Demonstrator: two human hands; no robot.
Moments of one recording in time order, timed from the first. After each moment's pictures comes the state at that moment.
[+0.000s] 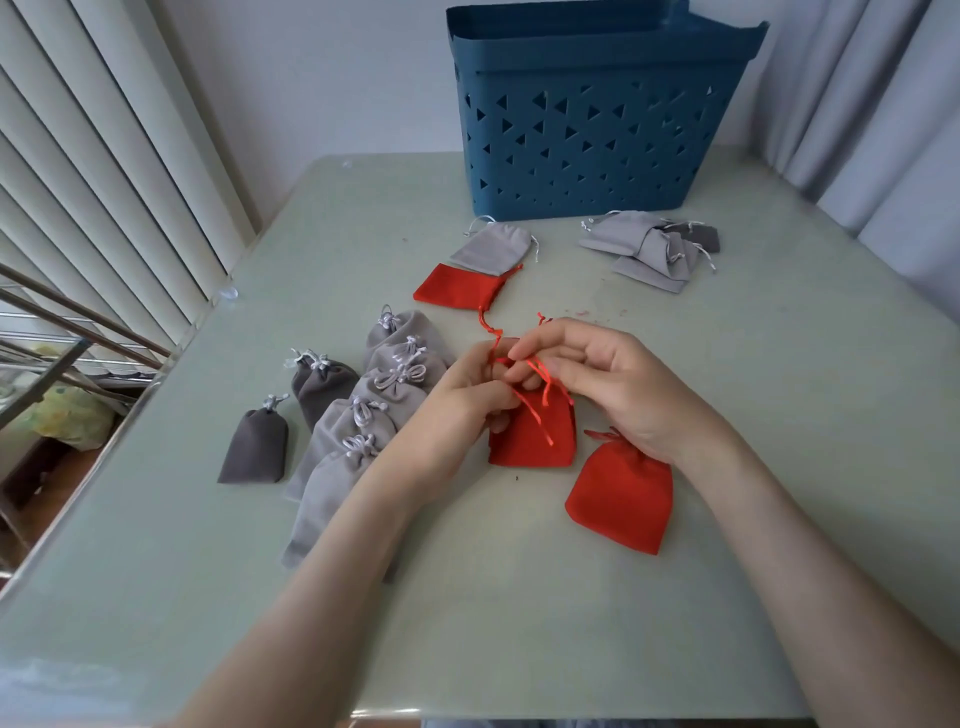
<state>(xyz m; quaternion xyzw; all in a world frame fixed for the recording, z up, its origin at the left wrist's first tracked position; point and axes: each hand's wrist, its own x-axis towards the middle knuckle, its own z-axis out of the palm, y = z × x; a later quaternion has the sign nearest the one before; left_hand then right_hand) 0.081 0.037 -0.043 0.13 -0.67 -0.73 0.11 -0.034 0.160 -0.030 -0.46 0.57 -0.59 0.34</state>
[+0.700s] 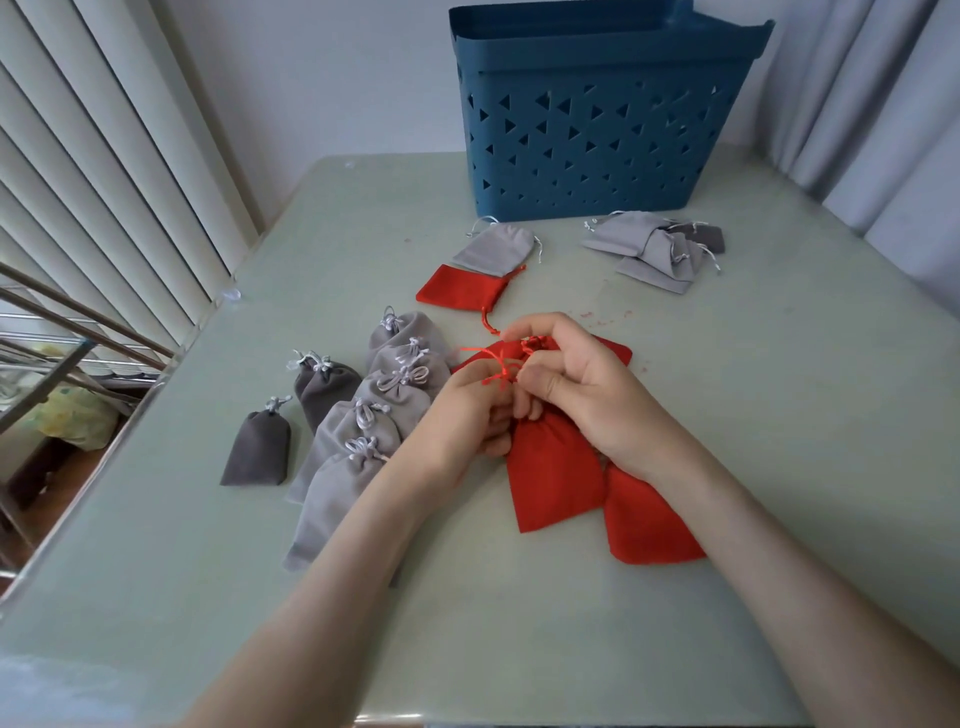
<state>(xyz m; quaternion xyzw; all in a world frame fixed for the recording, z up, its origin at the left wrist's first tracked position) 0.082 0.045 -0.037 0.17 -0.64 -0.74 0.10 -0.017 0.145 -0.036 -0.46 0.59 -0.60 0.28</state>
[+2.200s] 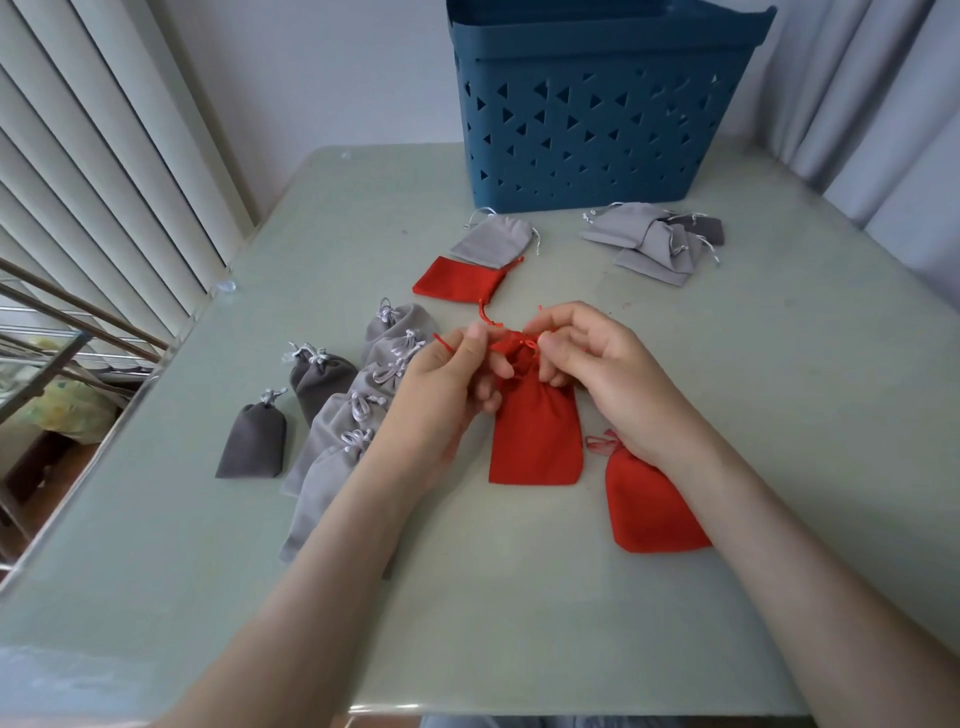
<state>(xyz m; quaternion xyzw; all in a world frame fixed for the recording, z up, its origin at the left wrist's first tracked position) 0.079 0.038 -0.038 0.17 -0.55 -0.78 0.23 -0.030 0.148 -0.037 -0.38 0.64 -0.62 0.25</state>
